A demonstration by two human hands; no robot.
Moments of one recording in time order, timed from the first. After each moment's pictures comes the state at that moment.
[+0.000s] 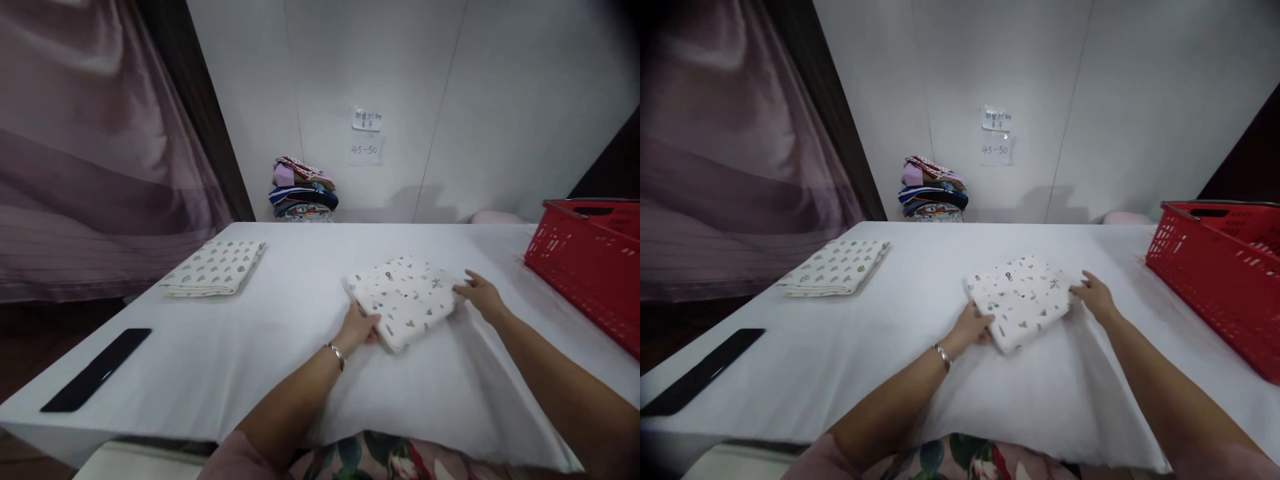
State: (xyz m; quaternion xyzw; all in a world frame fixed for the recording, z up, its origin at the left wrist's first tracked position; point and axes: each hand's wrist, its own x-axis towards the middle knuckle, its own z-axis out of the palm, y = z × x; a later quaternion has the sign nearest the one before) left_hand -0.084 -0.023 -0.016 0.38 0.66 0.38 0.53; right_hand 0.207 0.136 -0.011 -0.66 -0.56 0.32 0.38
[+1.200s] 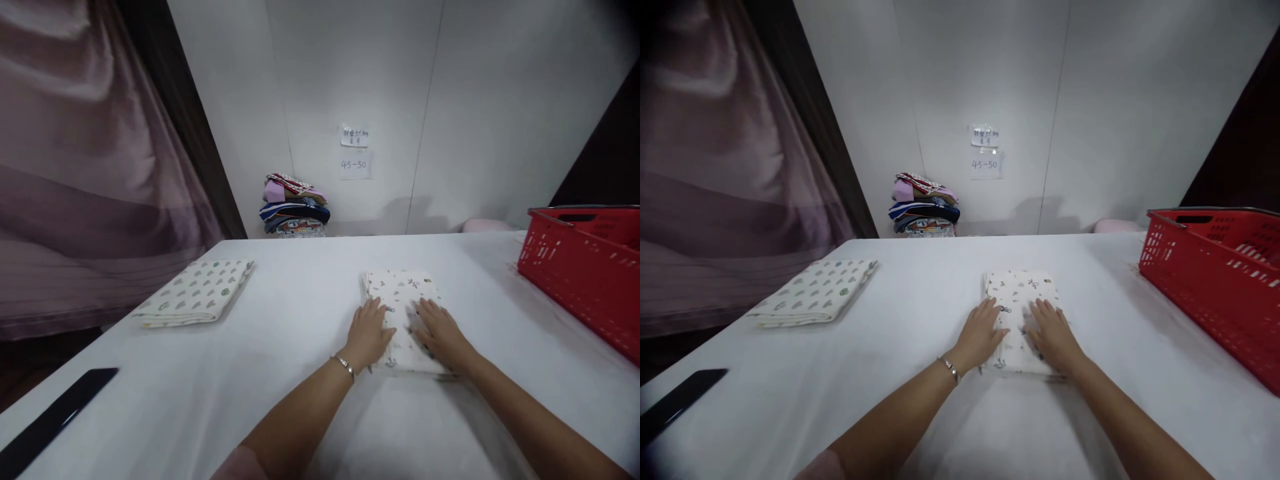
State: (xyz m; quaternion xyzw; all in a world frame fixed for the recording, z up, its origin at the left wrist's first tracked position) left_hand -0.070 0.007 0.001 0.73 0.62 0.24 0.15; right_hand 0.147 0.072 -0.030 -0.51 -0.84 0.07 0.16
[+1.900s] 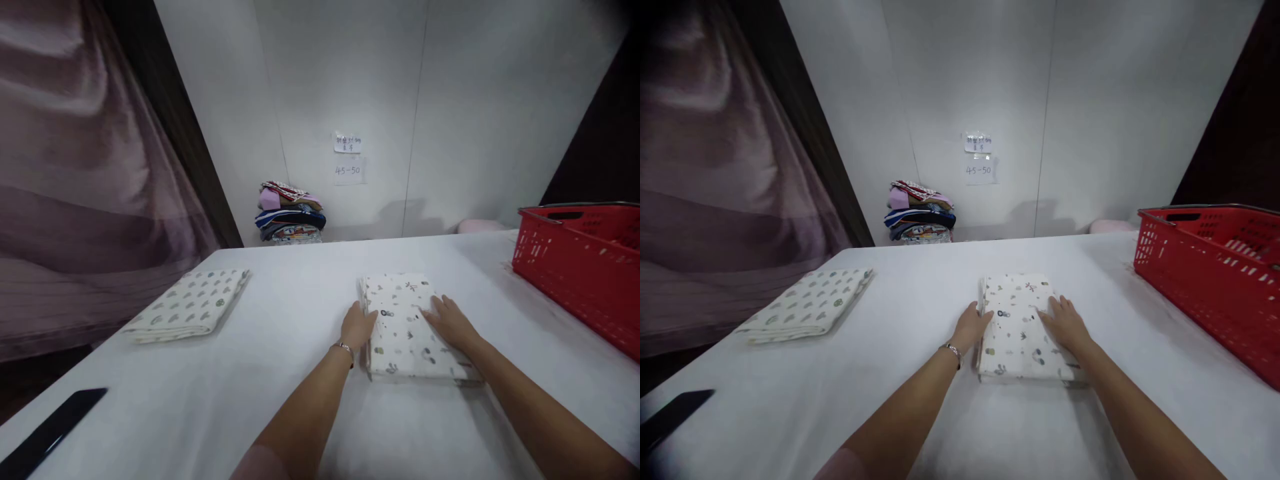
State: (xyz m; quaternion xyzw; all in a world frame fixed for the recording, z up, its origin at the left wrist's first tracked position) left_hand -0.080 0.053 -0.009 0.52 0.74 0.31 0.30; right_hand 0.165 0.117 -0.034 -0.64 -0.74 0.12 0.13
